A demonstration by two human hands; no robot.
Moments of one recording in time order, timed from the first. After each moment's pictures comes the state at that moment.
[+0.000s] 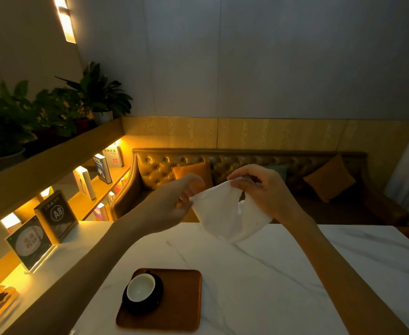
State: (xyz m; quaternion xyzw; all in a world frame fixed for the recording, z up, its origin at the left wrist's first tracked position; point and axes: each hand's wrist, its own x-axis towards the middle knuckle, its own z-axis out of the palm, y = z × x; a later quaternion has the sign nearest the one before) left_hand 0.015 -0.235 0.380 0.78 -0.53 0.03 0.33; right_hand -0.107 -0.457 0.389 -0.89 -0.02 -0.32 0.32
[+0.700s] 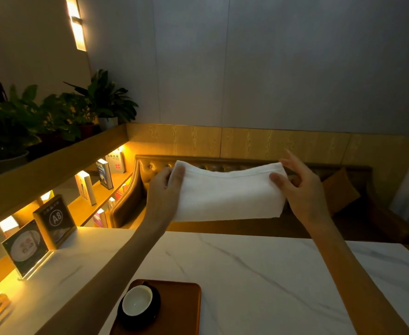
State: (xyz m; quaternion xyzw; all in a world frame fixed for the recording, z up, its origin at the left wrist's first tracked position) left_hand 0.031 -0.266 0.376 0.70 -0.27 0.10 0.65; right_hand -0.112 -0.500 0.392 -0.81 0.13 -0.43 0.38
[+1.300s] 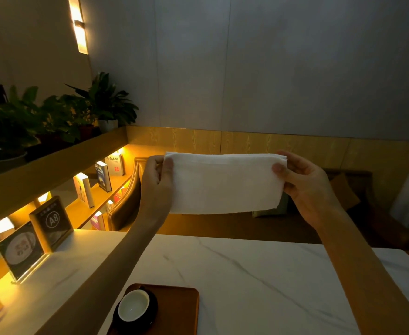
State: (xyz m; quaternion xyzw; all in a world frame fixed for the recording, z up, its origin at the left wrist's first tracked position) left_hand 0.041 -0.266 0.380 0.67 -0.26 0.15 0.68; right_hand -0.116 -0.498 0.415 -0.64 0.08 -0.34 0.68
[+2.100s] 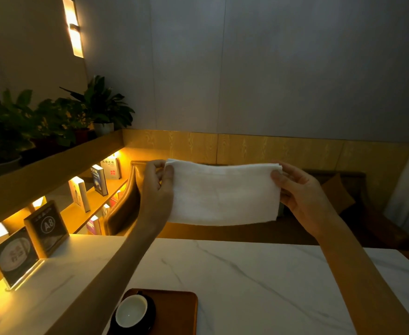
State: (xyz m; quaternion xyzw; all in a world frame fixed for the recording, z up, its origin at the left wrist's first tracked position) left_hand 0.036 -0.265 0.379 0.68 -0.27 0.16 0.67; right_hand -0.123 -0.506 0.400 -0.65 0.04 -0.28 0.70
